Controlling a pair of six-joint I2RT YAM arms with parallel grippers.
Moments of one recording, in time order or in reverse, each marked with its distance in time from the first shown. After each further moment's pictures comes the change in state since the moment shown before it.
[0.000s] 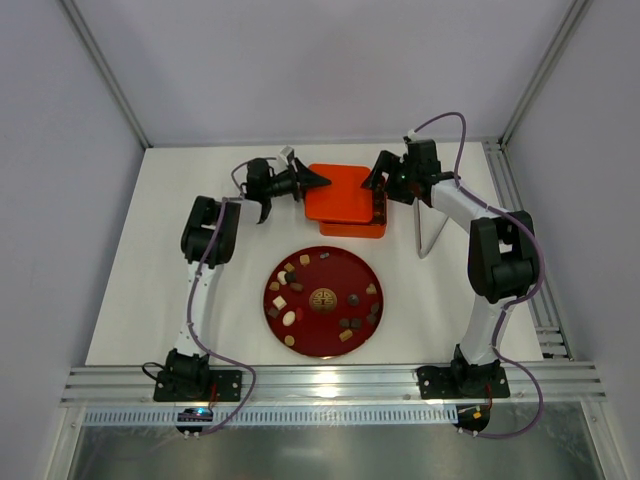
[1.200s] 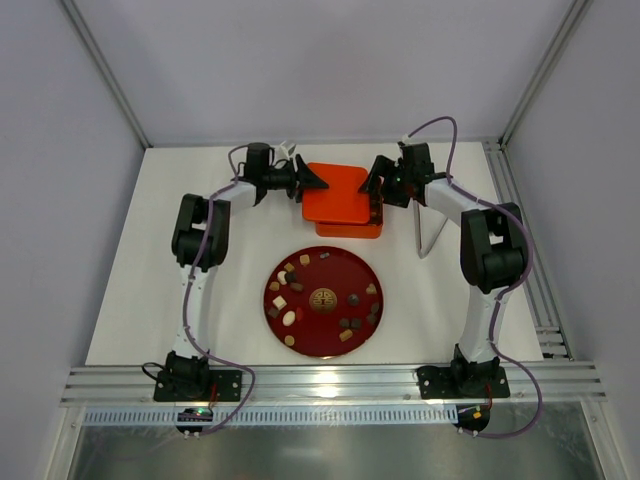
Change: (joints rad) left arm 0.013 -0.111 0.108 -0.678 0.010 0.529; right arm 0.007 0.093 0.039 0.008 -0.019 0.003
